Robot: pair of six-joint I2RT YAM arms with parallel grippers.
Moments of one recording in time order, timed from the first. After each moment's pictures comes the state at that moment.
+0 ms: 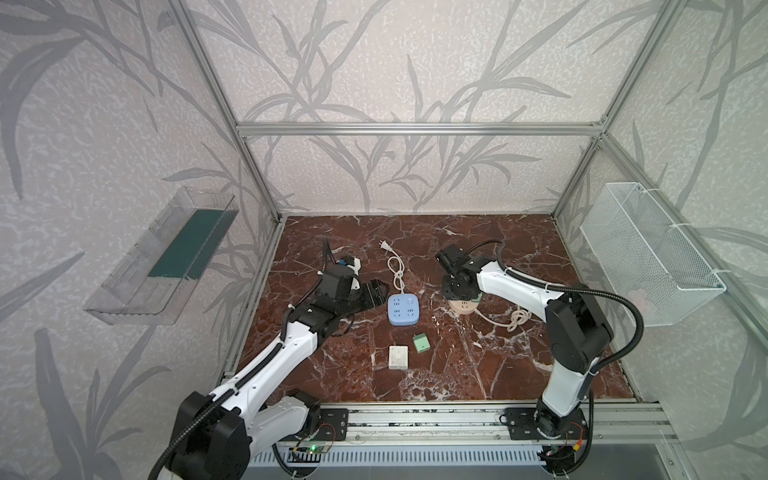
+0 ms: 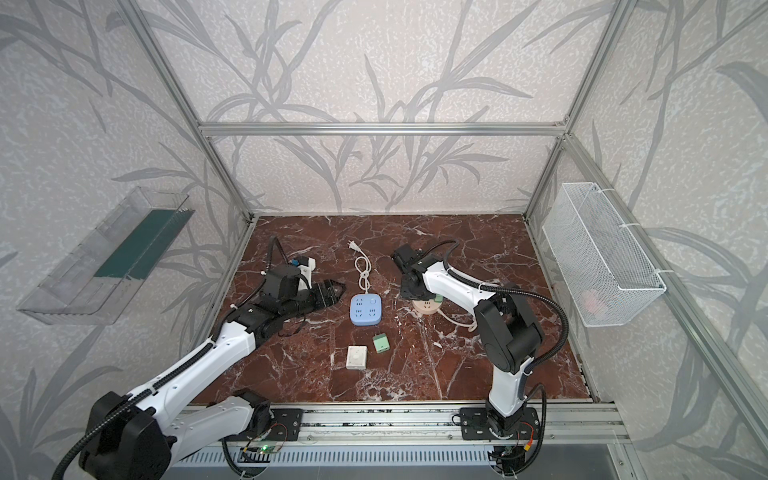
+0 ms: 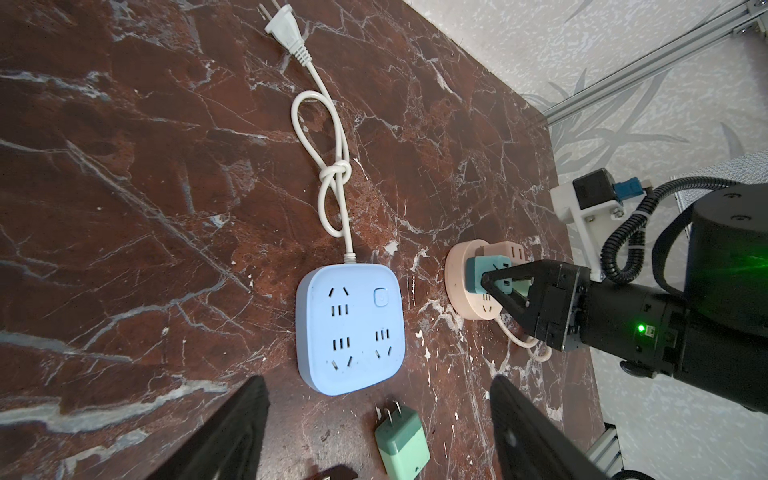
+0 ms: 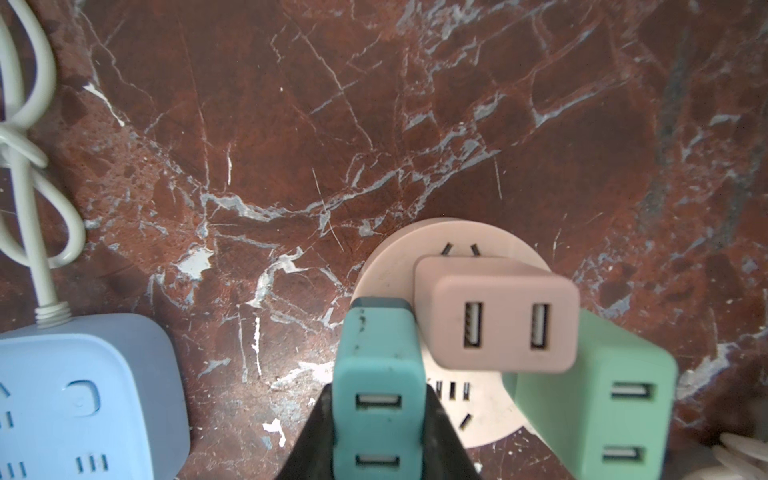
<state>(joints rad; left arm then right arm) -0.39 1.09 0.72 -0.26 0.22 -0.69 0.61 1.82 1.31 -0.75 0.17 0.67</state>
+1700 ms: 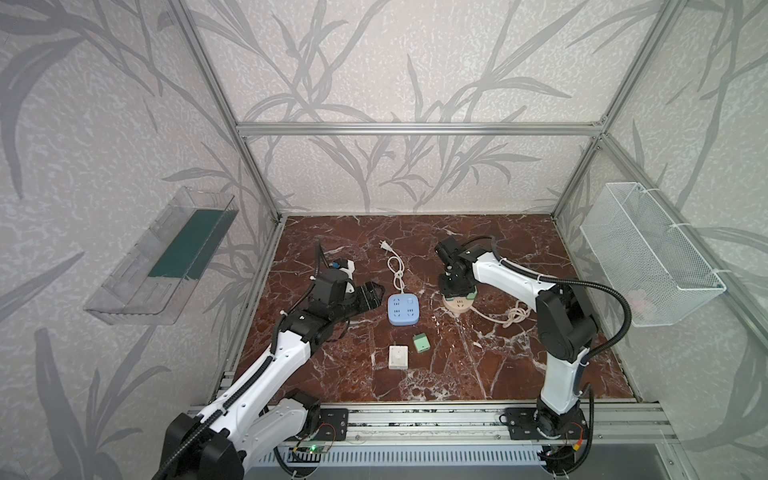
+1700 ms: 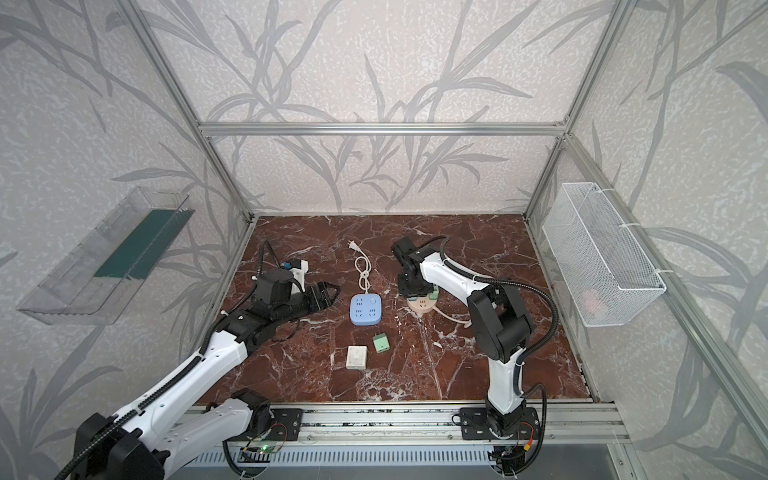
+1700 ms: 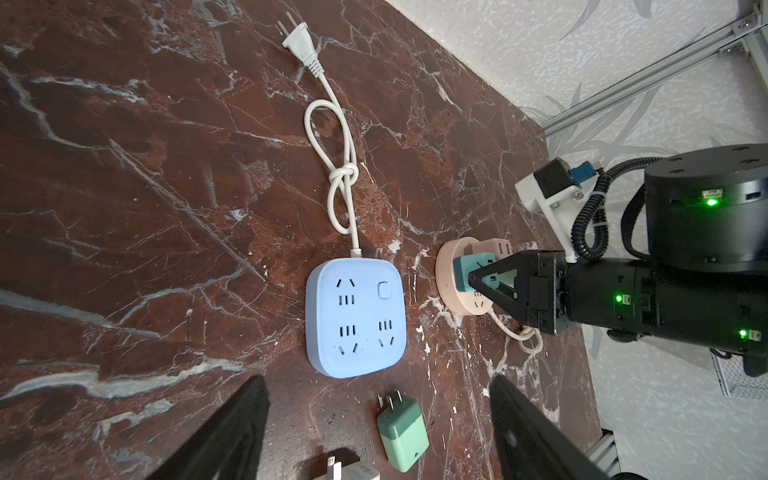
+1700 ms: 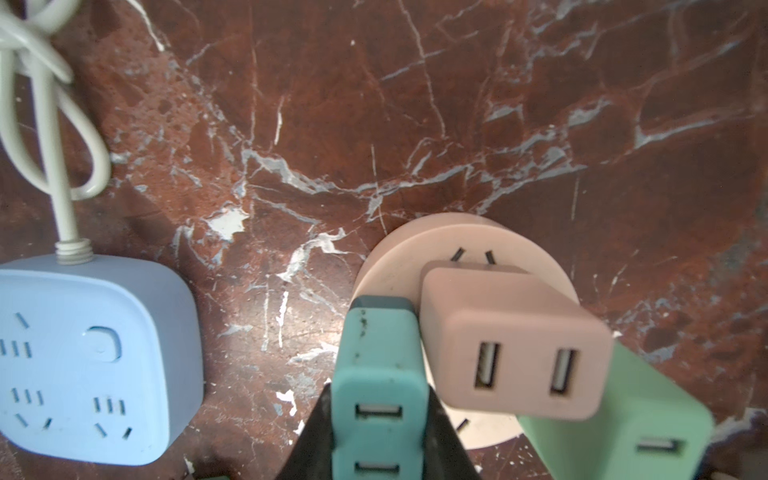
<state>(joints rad) -0.39 0.99 0.70 -0.33 0.19 -0.71 0.59 1.93 1.46 -0.85 0.02 0.48</state>
